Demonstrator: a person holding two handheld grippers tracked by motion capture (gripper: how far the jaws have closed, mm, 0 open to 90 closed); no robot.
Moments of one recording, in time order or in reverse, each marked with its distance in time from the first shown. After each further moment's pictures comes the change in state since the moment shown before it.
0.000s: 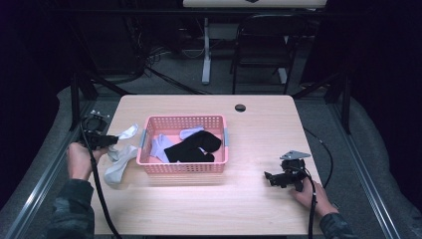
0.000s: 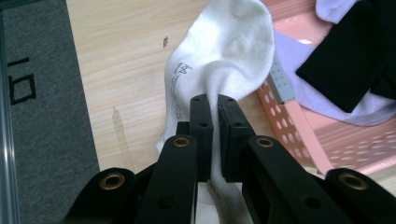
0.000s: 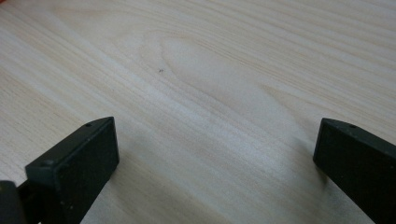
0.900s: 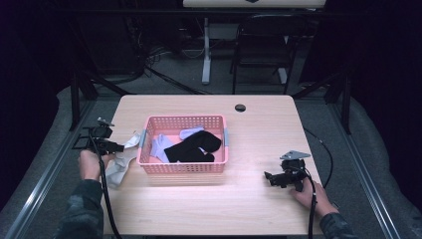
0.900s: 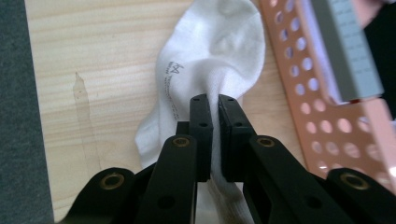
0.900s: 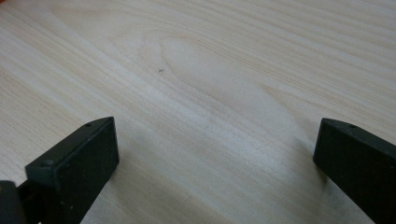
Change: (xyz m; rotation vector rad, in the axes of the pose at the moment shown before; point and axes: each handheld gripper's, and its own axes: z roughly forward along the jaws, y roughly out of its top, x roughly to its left) left arm 0.018 -0.016 0.063 0.091 -0.074 -0.155; right arm 0.000 0.000 0.000 0.000 -0.002 0.002
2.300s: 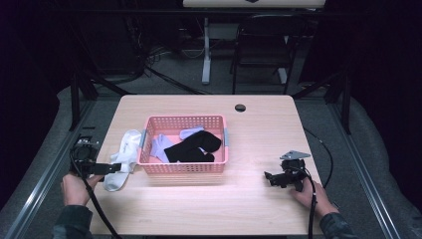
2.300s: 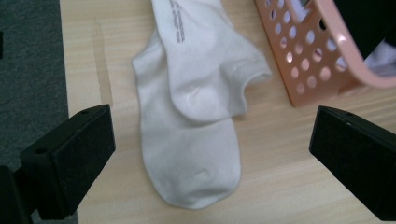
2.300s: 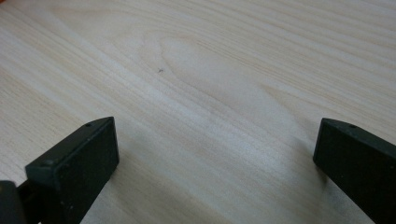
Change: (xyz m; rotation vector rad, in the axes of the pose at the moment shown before) left arm -0.007 -0.074 -0.045 -0.122 0.008 0.015; right arm 0.000 0.000 0.000 -0.001 0.000 0.000
